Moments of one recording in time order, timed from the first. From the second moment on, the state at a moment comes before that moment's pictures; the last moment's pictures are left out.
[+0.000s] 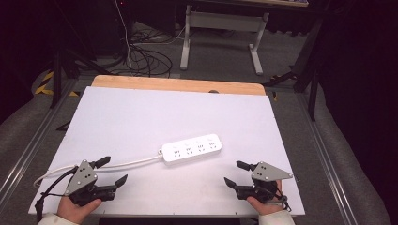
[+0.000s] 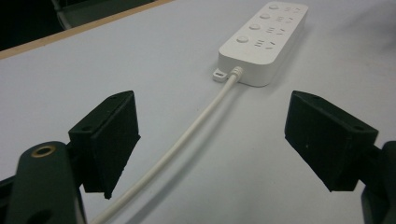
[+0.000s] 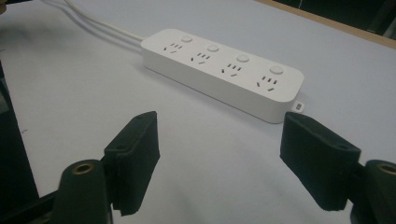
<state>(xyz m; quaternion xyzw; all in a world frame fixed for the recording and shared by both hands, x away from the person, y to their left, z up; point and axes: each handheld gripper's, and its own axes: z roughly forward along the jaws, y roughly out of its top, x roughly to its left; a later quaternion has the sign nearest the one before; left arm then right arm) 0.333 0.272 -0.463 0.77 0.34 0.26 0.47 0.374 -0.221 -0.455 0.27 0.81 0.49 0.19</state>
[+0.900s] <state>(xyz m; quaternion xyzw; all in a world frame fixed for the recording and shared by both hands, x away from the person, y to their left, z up) 0.331 0.270 -0.463 0.77 0.34 0.28 0.46 0.379 -0.220 -0.448 0.27 0.81 0.49 0.17</state>
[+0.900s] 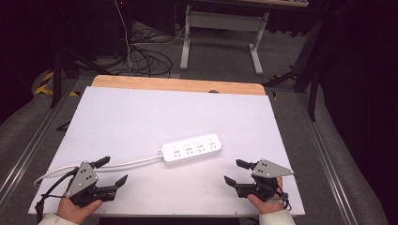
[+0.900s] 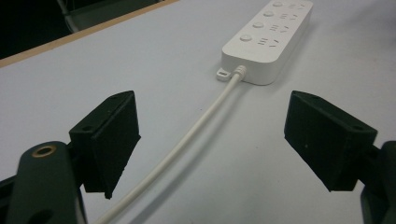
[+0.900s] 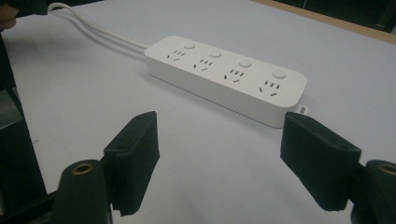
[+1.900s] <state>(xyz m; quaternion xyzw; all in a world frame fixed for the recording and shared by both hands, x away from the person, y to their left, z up) 0.331 0.271 -0.464 0.77 0.34 0.28 0.46 0.420 -0.156 -0.388 0.24 0.84 0.46 0.18</state>
